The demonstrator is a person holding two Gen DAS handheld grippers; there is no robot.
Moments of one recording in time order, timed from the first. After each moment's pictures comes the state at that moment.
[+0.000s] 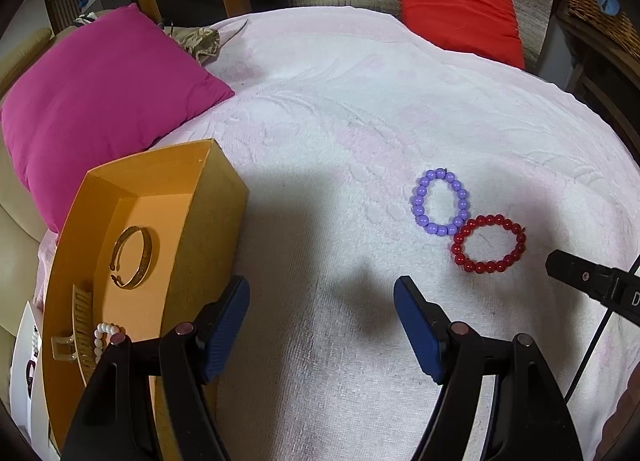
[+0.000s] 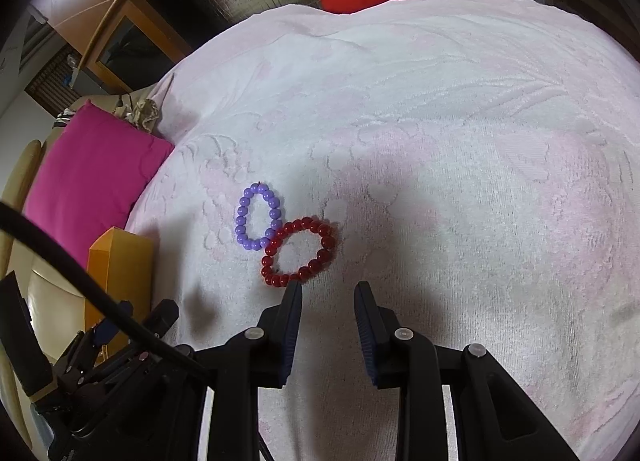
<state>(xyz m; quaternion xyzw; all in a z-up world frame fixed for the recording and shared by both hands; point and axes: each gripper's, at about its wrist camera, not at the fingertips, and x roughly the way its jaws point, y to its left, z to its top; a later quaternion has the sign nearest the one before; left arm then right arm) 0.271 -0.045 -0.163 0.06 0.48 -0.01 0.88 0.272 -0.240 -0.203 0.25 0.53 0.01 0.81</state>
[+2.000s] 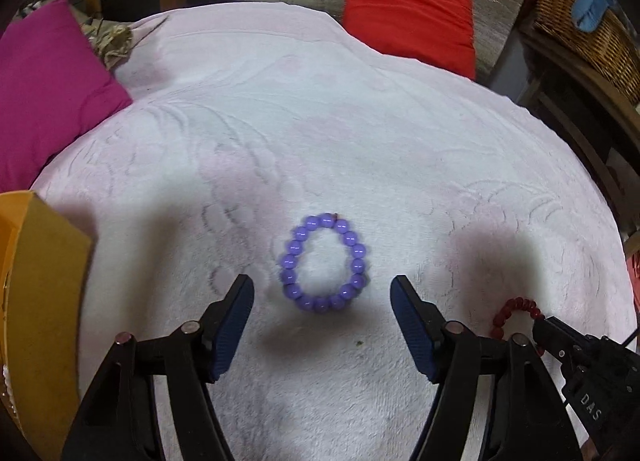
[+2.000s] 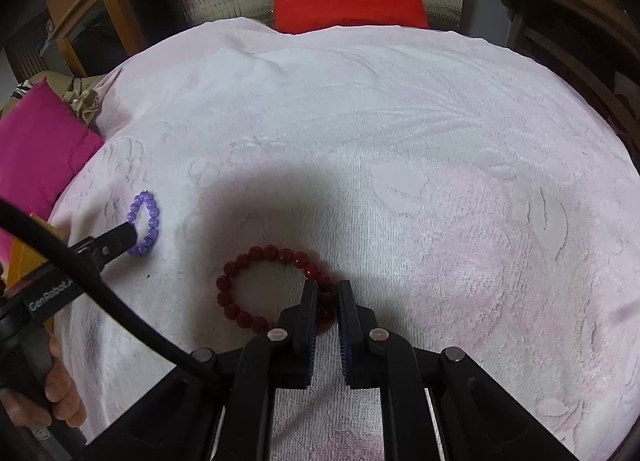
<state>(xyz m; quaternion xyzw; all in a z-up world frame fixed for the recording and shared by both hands) 0.326 -0.110 -0.191 0.00 0.47 -0.12 0.87 0.260 -0.286 -0.215 0.13 0.53 -0.08 0.83</state>
